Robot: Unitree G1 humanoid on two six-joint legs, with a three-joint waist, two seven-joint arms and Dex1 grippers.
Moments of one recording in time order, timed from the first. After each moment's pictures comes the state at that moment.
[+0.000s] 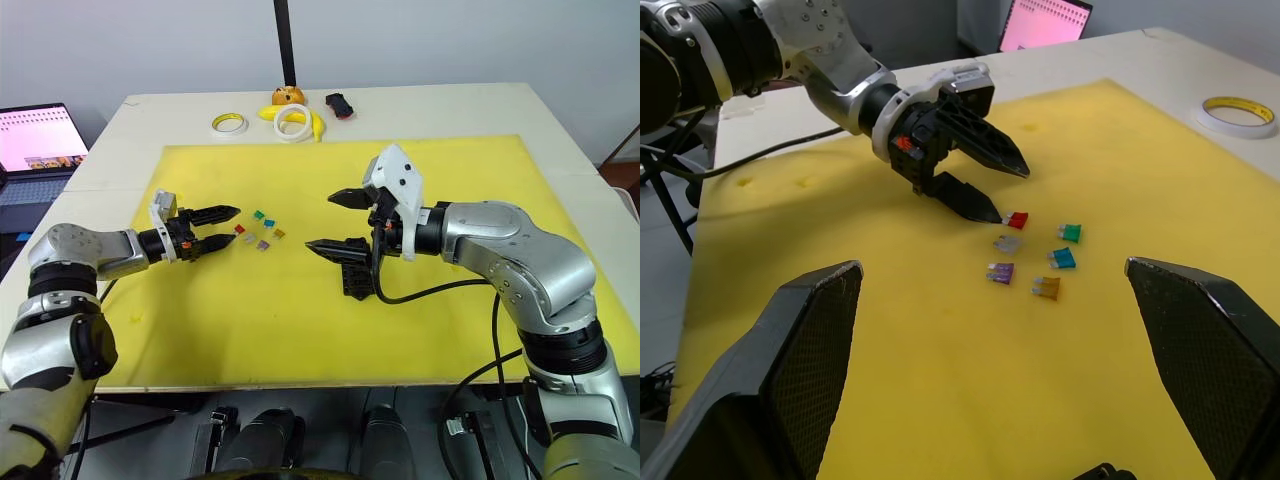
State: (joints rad) left arm -0.90 0.54 0.42 0.88 -0.68 1.33 -0.74; right arm -0.63 -0.72 0.04 -0.47 0.73 0.90 0.76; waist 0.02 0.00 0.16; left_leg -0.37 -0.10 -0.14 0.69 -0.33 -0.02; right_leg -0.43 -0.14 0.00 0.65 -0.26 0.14
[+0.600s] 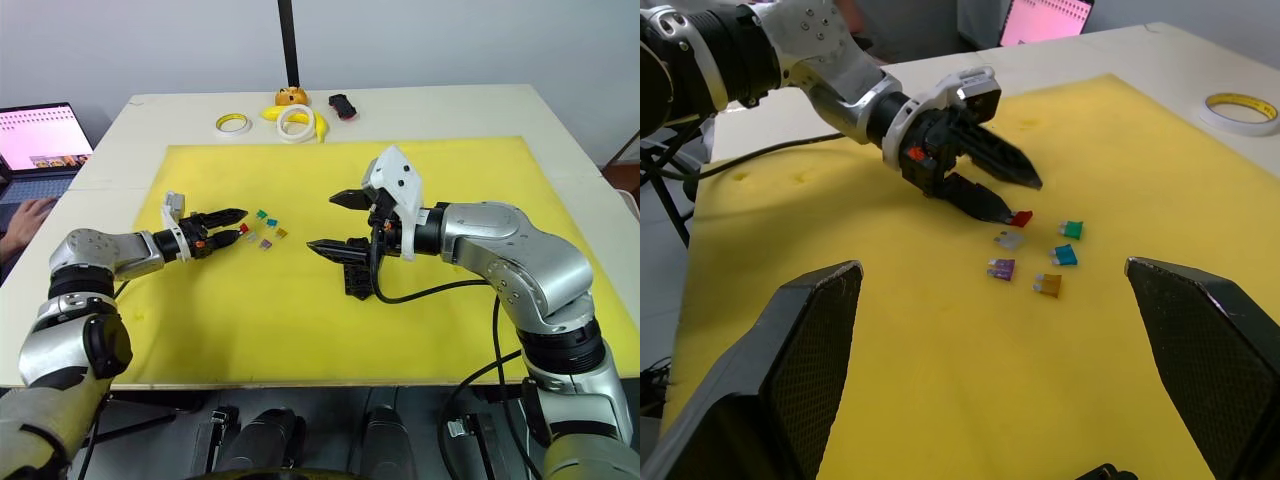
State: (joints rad) left arm -0.89 0.48 0.48 0.90 -0.66 1.23 -0.66; right arm -0.63 -0.72 0.05 -0.45 0.71 0.90 0.76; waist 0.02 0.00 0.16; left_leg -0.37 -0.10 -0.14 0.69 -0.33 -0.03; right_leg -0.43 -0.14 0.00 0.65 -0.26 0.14
